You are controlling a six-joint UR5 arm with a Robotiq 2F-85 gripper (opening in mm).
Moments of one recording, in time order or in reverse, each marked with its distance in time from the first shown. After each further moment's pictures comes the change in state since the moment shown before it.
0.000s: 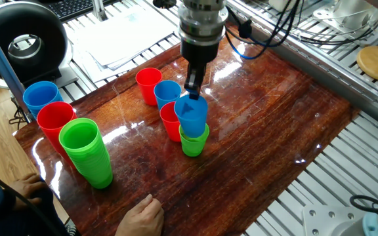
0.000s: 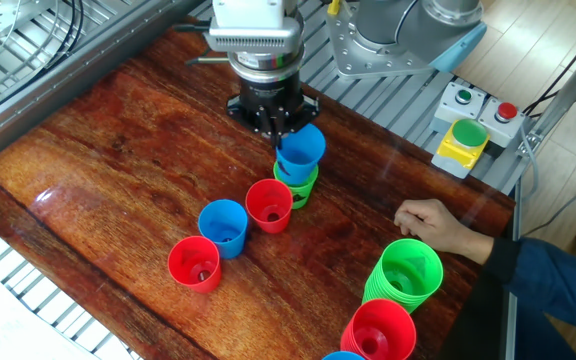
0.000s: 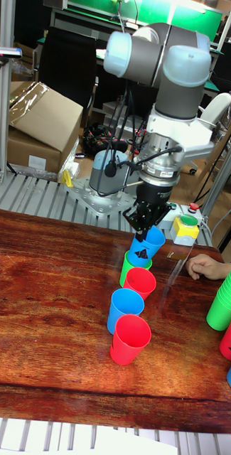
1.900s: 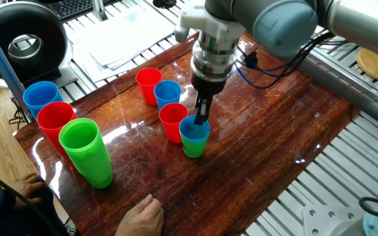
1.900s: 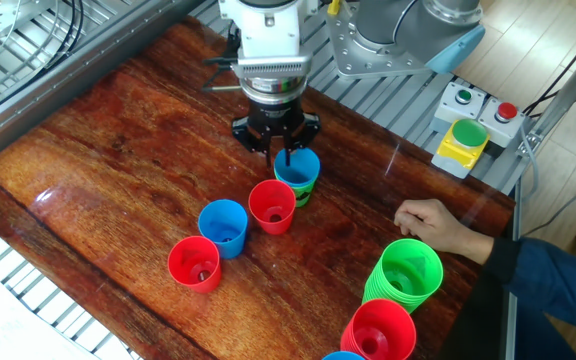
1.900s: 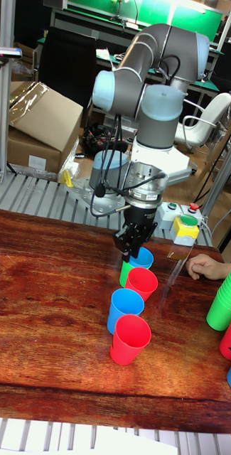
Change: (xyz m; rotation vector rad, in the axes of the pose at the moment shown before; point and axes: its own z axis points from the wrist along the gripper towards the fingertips) arm 0.013 -0.005 0.073 0.026 -0.069 -0.125
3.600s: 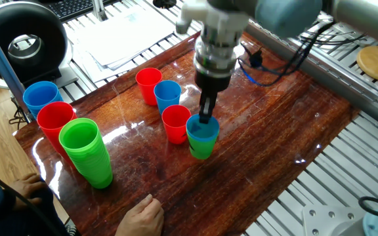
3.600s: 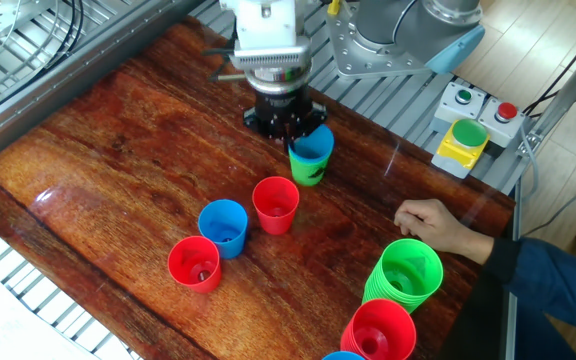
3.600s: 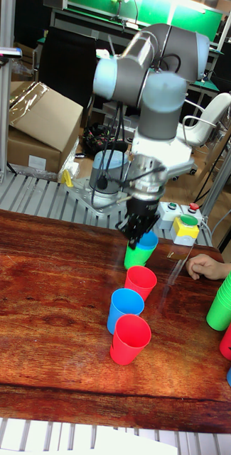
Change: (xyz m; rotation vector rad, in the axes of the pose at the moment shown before) arm 0.009 0.020 -0.041 -0.079 0.067 0.065
